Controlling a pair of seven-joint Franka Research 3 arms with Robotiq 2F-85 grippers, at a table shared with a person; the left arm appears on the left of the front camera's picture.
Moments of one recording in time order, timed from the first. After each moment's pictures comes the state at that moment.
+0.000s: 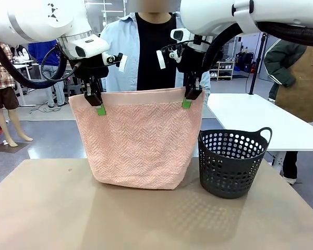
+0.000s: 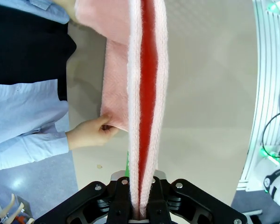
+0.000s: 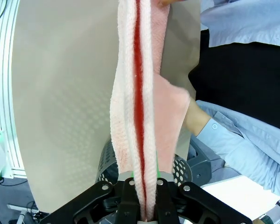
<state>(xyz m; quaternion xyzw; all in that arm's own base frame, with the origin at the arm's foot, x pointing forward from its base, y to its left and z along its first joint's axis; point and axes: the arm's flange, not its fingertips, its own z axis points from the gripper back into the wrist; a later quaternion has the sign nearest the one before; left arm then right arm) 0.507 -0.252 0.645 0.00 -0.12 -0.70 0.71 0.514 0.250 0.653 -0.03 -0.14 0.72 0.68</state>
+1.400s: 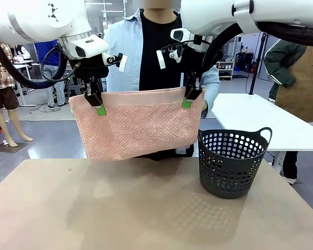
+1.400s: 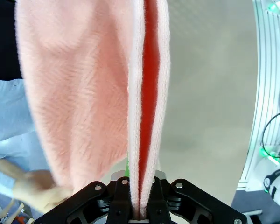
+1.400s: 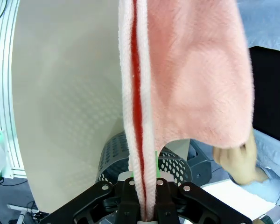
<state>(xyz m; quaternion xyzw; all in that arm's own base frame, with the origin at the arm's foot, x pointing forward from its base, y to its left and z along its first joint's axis) 0.507 -0.253 0.645 0.00 -0.12 -0.70 0.71 0.514 0.250 0.653 -0.03 -0.14 0.72 0.68</state>
